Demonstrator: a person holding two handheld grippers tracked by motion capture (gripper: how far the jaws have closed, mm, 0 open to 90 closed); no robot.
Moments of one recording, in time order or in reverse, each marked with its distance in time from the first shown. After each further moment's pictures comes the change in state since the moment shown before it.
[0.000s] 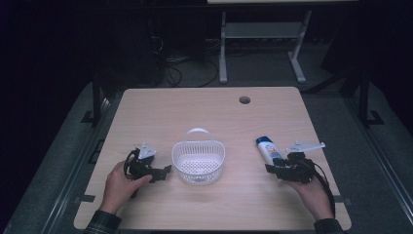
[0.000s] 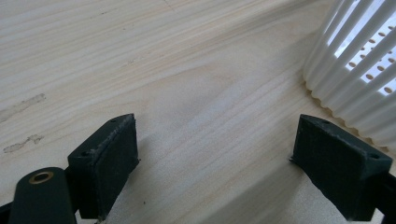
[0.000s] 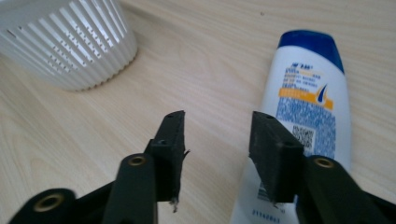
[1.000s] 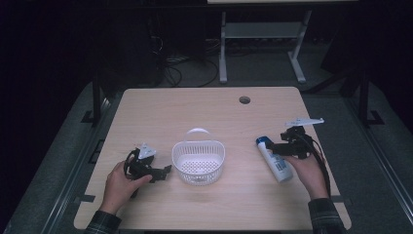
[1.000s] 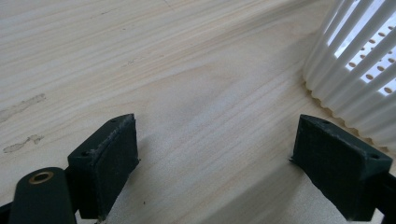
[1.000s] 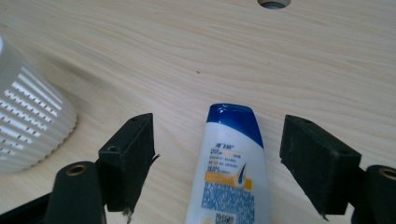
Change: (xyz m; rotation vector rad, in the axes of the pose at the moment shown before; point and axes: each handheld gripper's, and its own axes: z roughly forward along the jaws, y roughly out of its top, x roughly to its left) left arm 0.000 0.000 0.000 -0.004 0.000 -0.004; right arm -0.025 0.058 0.008 -0.031 -0.158 0.064
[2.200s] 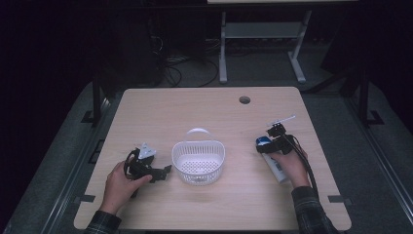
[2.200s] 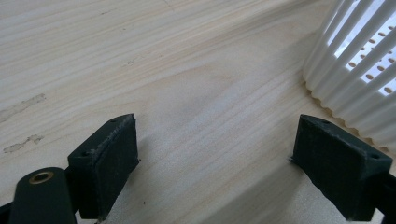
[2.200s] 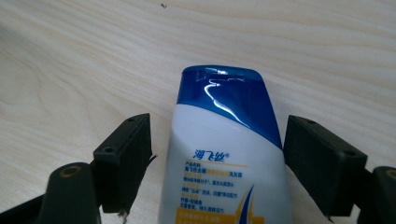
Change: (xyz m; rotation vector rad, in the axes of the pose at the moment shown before) left arm 0.000 0.000 0.000 0.003 0.000 0.004; right arm -0.005 -0.001 0.075 0.267 -0.079 0.045
